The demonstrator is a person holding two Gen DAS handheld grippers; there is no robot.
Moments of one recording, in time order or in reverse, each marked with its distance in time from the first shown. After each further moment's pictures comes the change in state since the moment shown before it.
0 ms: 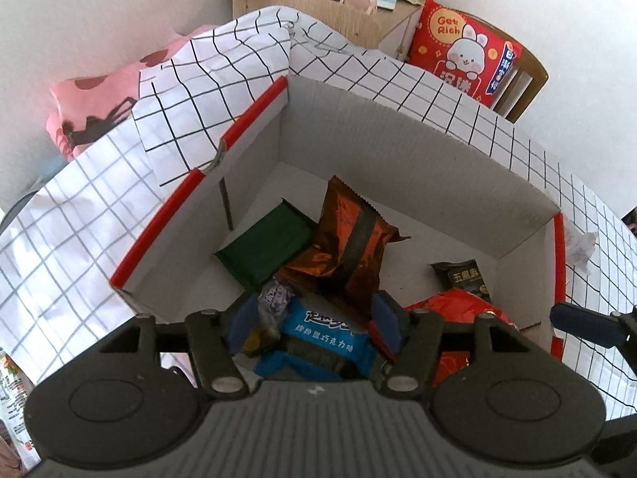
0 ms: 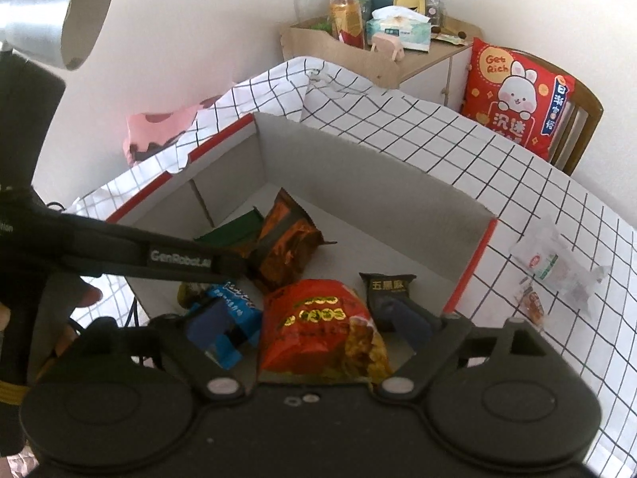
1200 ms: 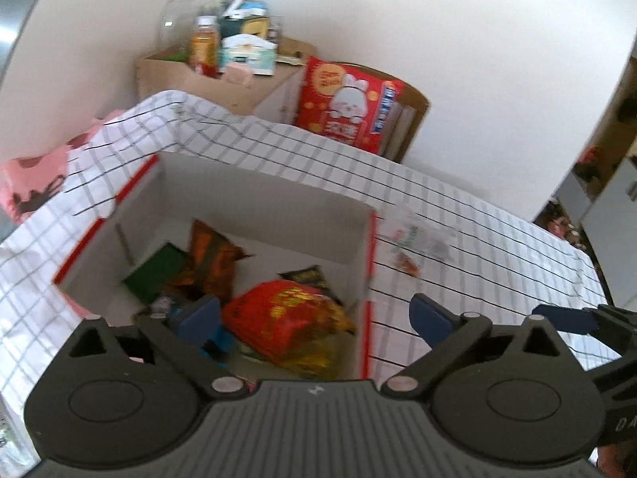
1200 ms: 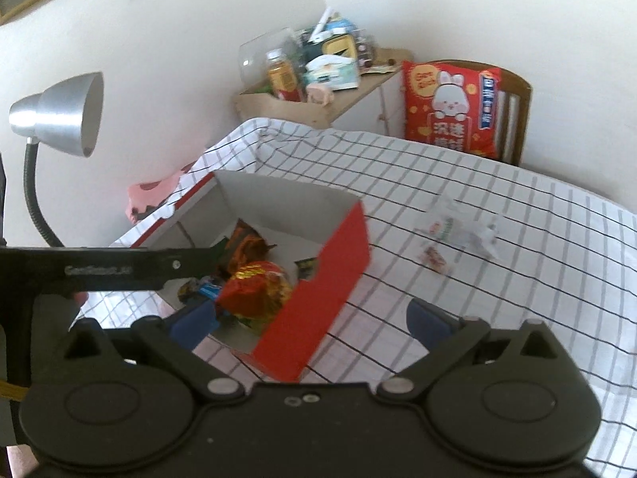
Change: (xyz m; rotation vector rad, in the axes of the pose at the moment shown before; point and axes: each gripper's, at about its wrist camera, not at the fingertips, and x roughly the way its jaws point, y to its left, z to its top) left arm -0.096 -0.086 -0.056 0.165 -0.201 -0.220; right arm -0.128 -0.083 -0.069 0.190 -0.158 0.013
